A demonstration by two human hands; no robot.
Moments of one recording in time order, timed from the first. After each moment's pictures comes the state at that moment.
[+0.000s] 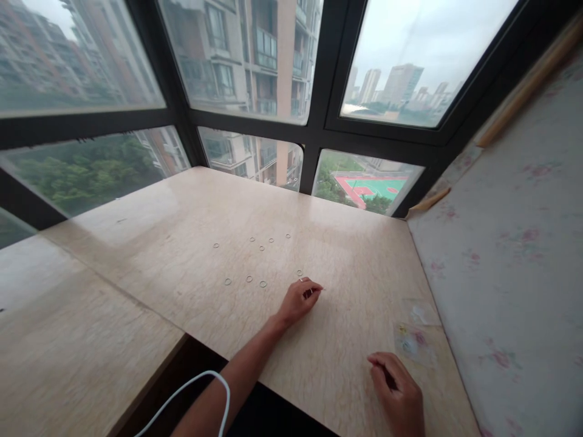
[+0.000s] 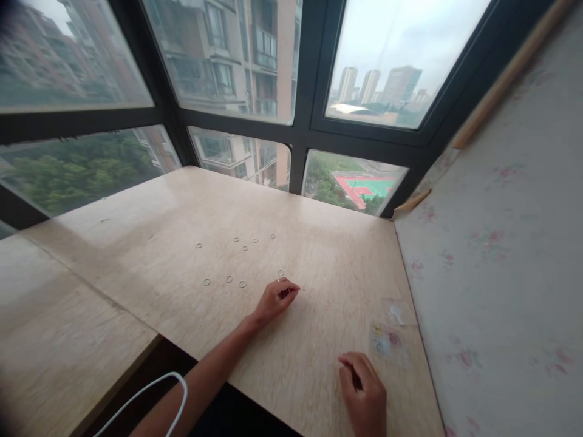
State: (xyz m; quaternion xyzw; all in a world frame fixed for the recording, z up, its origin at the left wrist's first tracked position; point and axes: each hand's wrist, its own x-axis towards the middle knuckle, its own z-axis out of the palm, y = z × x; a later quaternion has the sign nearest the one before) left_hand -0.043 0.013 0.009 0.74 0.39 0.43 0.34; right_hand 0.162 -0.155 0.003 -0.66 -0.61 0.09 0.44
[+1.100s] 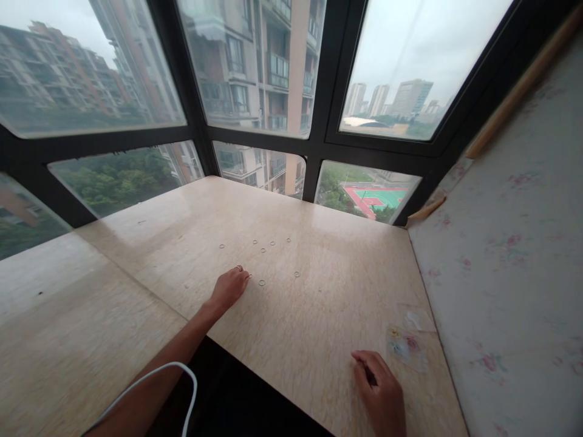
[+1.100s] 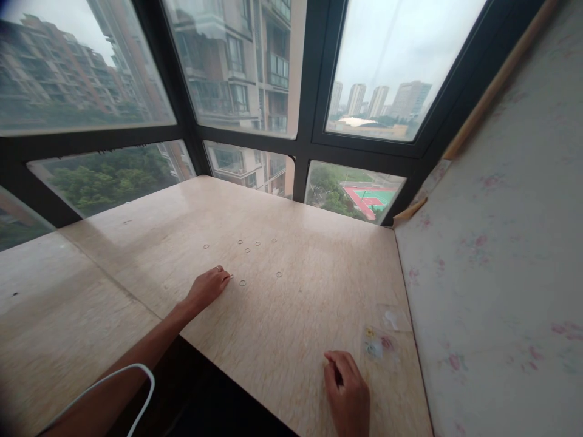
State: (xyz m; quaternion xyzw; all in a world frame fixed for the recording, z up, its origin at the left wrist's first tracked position) left_hand -0.191 0.019 0.048 0.76 0.65 0.03 0.02; right_hand 0.161 -0.154 -0.004 -0.63 -0.65 0.08 0.42
